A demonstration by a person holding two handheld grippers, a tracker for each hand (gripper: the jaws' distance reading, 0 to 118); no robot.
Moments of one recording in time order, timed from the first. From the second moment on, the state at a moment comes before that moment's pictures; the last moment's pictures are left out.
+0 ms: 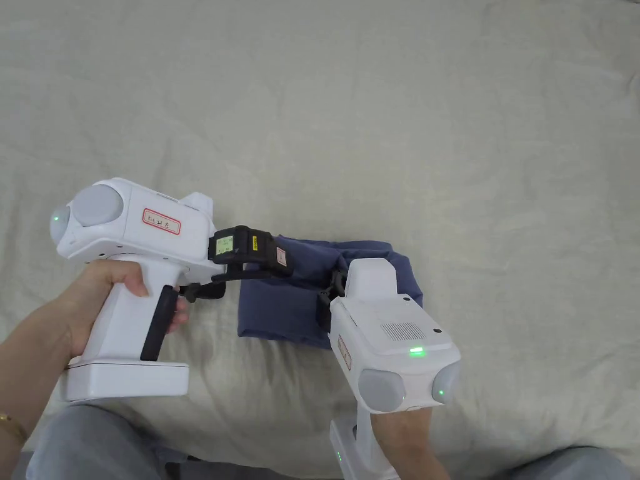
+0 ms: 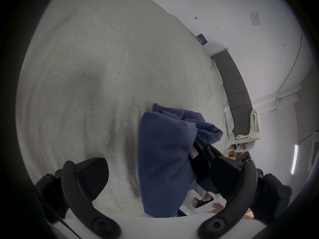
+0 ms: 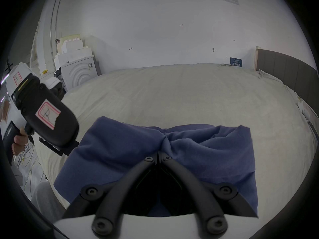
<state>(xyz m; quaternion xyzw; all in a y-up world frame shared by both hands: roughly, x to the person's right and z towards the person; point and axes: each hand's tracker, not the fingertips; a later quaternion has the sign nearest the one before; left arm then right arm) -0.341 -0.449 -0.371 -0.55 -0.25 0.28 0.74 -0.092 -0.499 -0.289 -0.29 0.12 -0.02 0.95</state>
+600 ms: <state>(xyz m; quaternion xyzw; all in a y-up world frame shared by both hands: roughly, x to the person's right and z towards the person) -0.317 -0.452 -0.371 -0.58 -0.23 0.29 0.72 -0.087 -0.495 -0.293 -0.30 0.13 -0.03 0.94</state>
